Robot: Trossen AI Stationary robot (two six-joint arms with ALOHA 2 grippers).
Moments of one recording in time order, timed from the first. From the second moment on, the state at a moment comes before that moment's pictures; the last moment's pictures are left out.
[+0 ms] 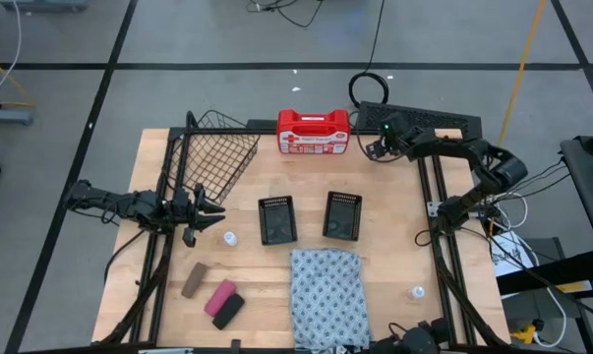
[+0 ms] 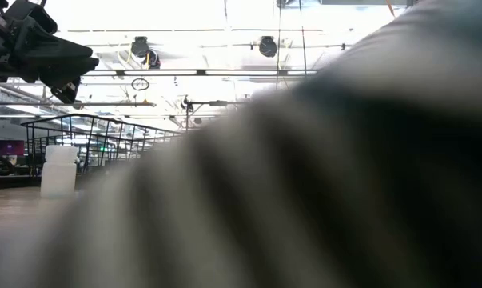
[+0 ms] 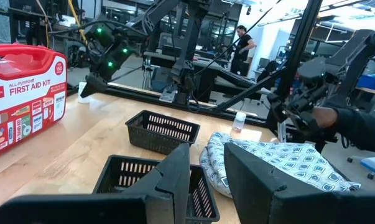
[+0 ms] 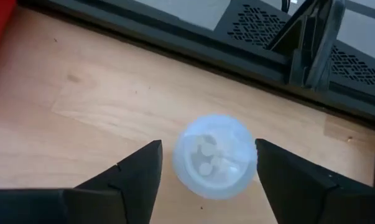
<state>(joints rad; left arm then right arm) -0.26 0.01 0.03 0.03 -0.23 -0.21 -0.96 1.53 0.69 -0.12 0.21 0.20</state>
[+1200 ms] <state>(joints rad) -0.26 0.01 0.03 0.03 -0.23 -0.21 -0.63 1.53 0.69 -0.32 0.11 0.17</state>
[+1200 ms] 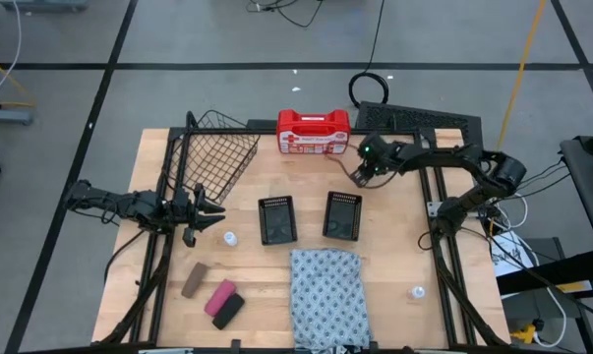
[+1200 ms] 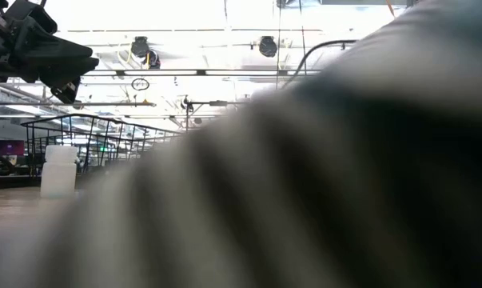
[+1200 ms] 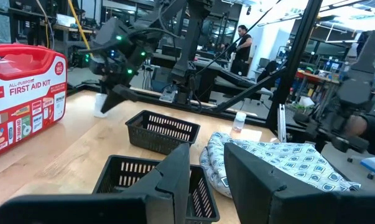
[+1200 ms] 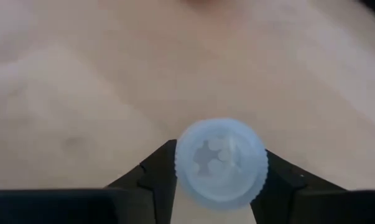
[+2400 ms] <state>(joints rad) -0.26 0.01 0.03 0.03 -0.23 -0.21 -0.07 0.90 0.52 -0.37 0.19 0.41</state>
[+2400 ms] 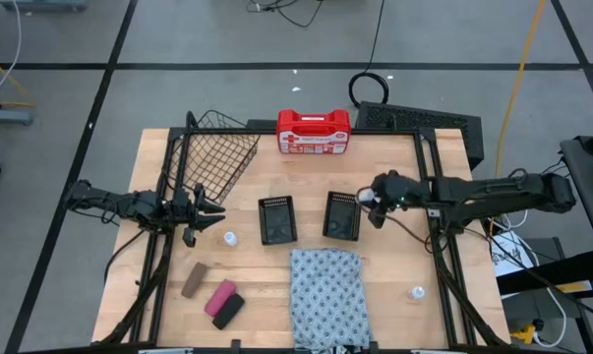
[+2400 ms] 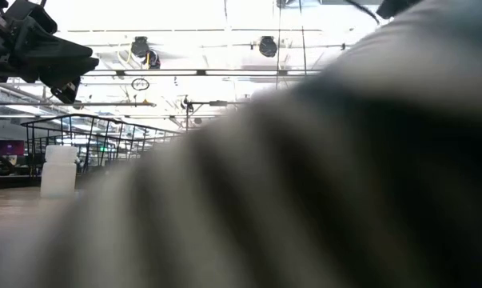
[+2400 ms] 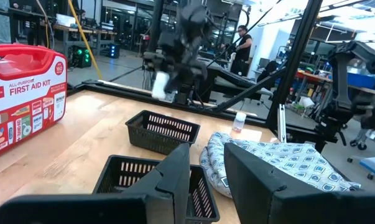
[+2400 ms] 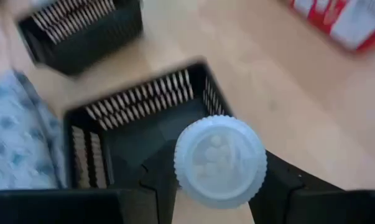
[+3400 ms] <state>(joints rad) -0.26 0.01 0.03 0.03 -0.23 -0.21 -0.07 1.13 0.50 -0.32 0.32 0.49</state>
